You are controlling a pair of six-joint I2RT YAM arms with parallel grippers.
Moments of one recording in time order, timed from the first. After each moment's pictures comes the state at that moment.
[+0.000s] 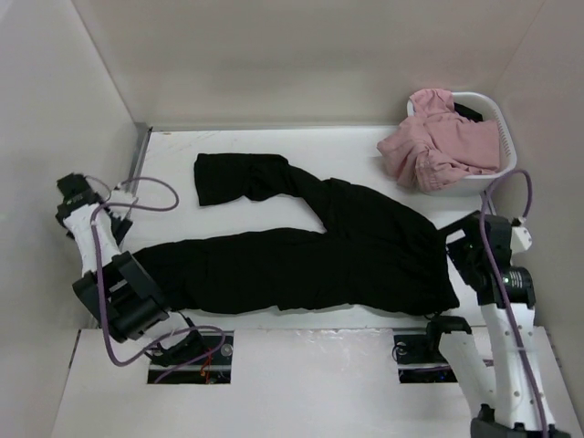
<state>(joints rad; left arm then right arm) 0.70 1.43 1.13 -0.85 -0.15 1.08 -0.11 0.59 0.81 -0.98 0.25 1.00</state>
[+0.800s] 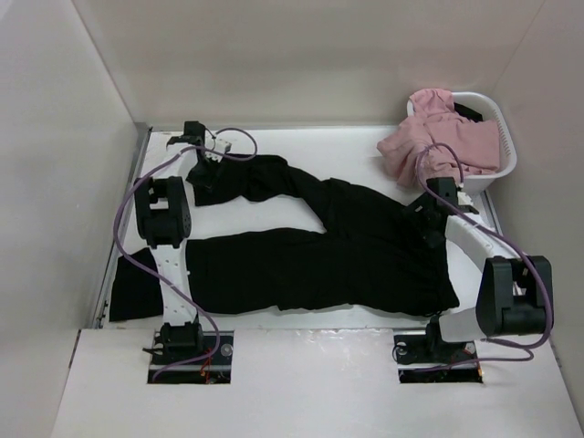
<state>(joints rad) 0.02 2.27 1.87 -0.82 0.10 0.44 0.02 1.40 0.84 -0.43 0.20 0.90</state>
